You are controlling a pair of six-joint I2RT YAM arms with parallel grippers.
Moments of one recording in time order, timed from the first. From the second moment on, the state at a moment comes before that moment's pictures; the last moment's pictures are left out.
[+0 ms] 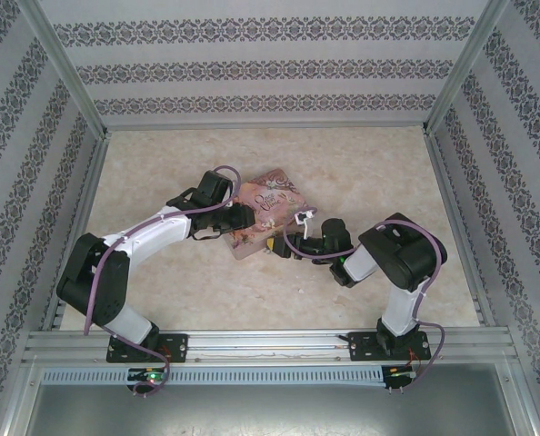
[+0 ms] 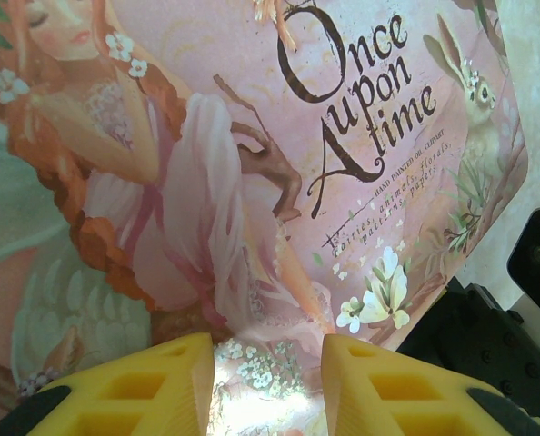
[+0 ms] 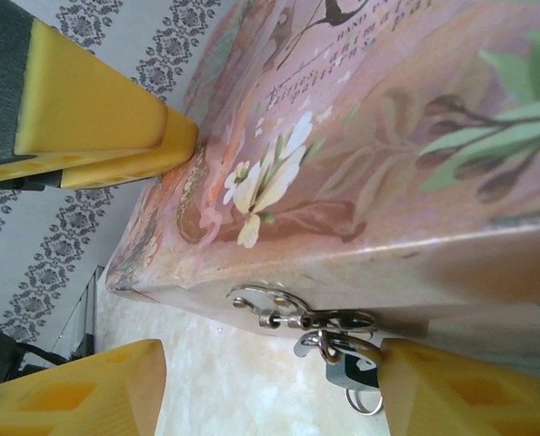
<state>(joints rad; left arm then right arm) -0.48 1.56 1.01 -0.37 0.32 -0.68 0.54 1.84 0.39 1.14 -0.65 0.73</state>
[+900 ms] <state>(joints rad) -0.48 1.57 1.01 -0.36 0.32 -0.68 0.55 1.86 0.40 1.12 -0.61 0.73</state>
